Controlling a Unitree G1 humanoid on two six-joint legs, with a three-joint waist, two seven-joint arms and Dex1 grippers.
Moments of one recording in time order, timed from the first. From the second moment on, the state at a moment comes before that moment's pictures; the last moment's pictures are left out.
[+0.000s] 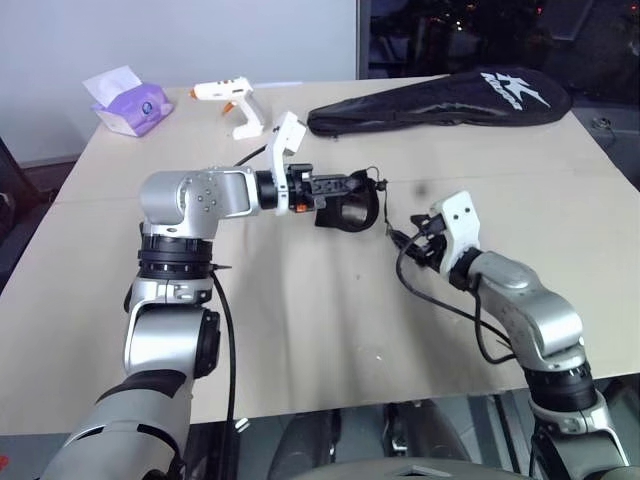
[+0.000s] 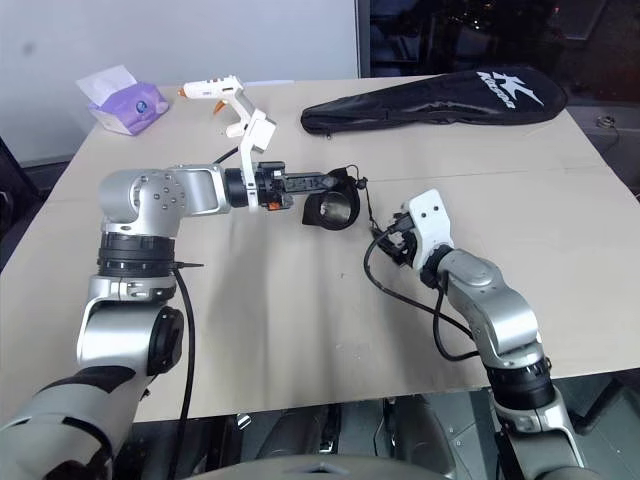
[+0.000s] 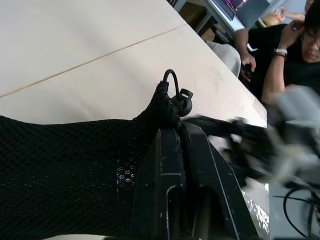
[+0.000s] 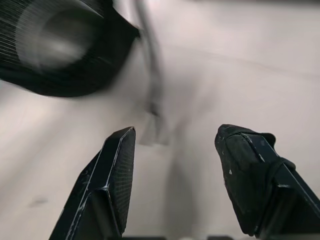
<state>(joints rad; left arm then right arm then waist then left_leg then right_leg) -0.95 0.49 0.04 0.26 -0.65 1.19 -0.82 -0.40 -0.26 0.12 -0.22 0.26 0.73 0.31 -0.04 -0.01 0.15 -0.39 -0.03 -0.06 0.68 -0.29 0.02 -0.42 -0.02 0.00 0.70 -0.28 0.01</state>
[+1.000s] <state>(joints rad) -0.90 0.55 0.01 0.11 -0.66 1.19 -0.85 -0.45 -0.24 0.09 -0.08 0.18 0.52 0.36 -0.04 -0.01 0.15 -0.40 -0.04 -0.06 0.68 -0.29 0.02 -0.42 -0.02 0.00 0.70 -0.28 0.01</state>
